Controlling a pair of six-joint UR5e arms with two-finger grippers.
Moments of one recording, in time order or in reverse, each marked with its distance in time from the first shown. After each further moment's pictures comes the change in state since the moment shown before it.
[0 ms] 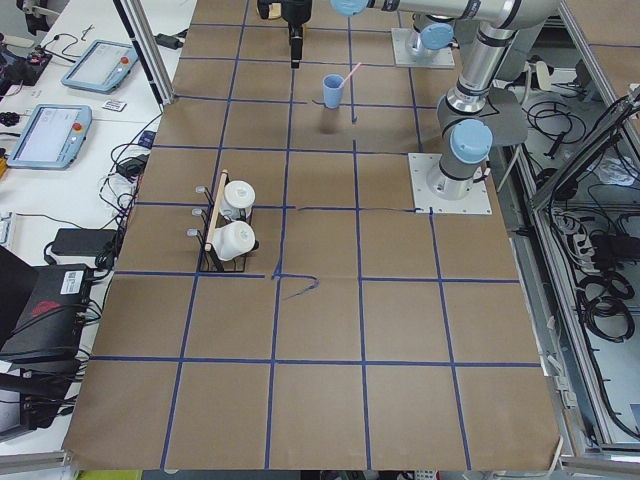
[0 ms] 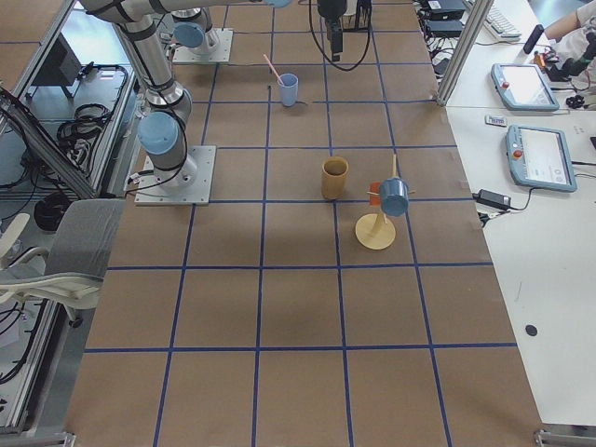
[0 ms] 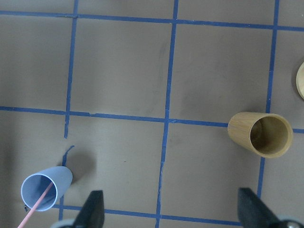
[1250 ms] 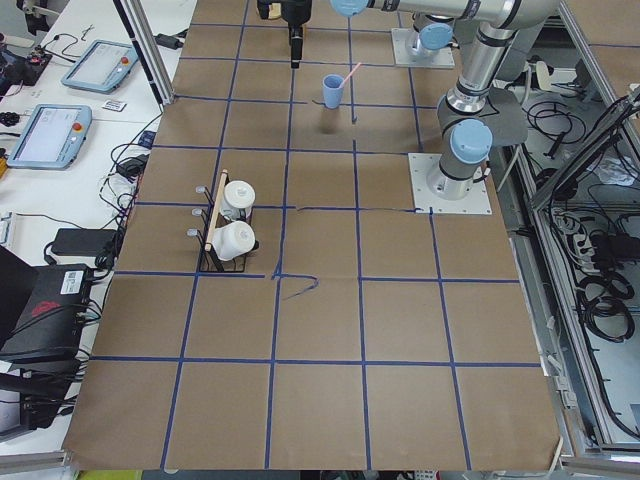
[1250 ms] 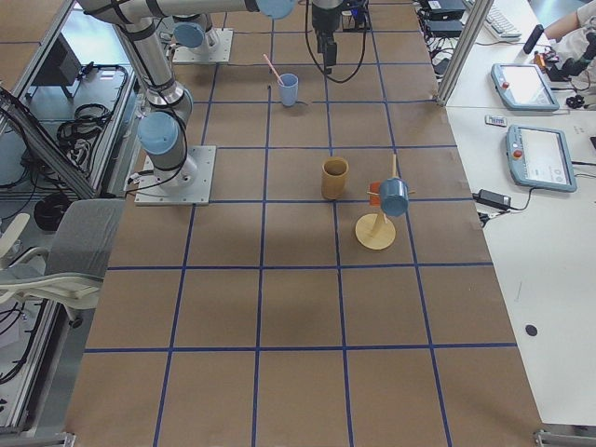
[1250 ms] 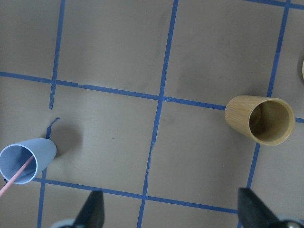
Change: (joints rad) left arm 0.000 0.000 0.000 0.000 0.000 0.000; right arm -0.007 -0.011 0.065 0.019 -0.024 -0.094
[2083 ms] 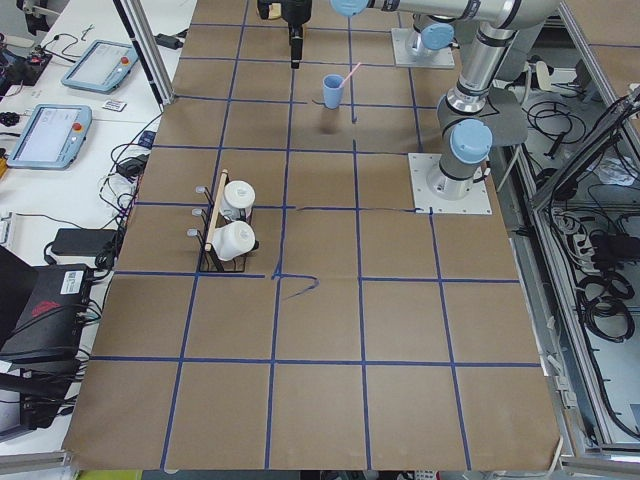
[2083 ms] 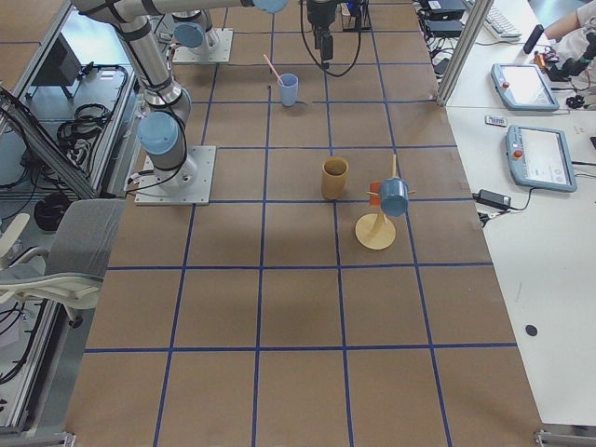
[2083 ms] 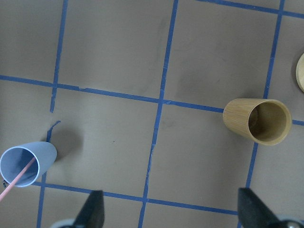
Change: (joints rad) left arm 0.000 0.000 0.000 0.000 0.000 0.001; right arm 0.037 -0.026 0.020 -0.033 -0.016 0.037
